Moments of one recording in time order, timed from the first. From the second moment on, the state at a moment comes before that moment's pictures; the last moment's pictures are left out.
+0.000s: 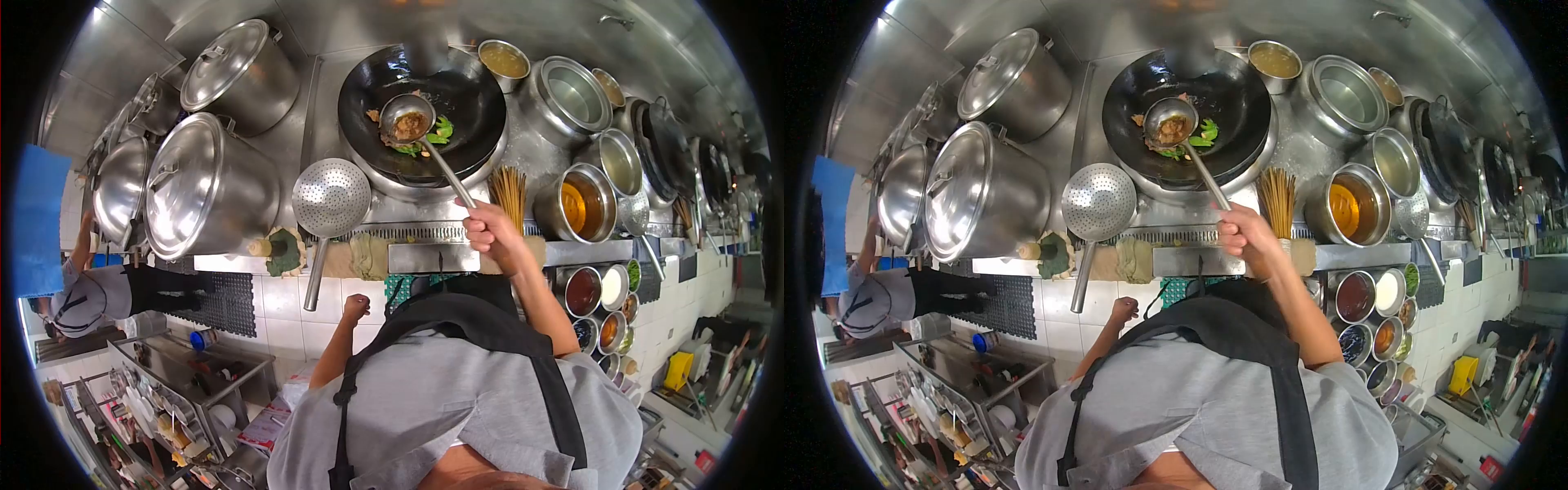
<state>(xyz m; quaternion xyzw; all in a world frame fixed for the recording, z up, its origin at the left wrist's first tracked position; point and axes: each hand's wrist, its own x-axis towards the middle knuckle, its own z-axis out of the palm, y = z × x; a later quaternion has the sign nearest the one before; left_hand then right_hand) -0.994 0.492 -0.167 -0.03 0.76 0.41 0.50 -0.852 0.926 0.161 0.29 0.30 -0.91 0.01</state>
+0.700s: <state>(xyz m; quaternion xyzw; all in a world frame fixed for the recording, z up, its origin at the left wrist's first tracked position) -0.963 0.457 -0.187 0.00 0.78 0.39 0.49 -0.800 0.928 0.160 0.30 0.93 -0.19 0.06</state>
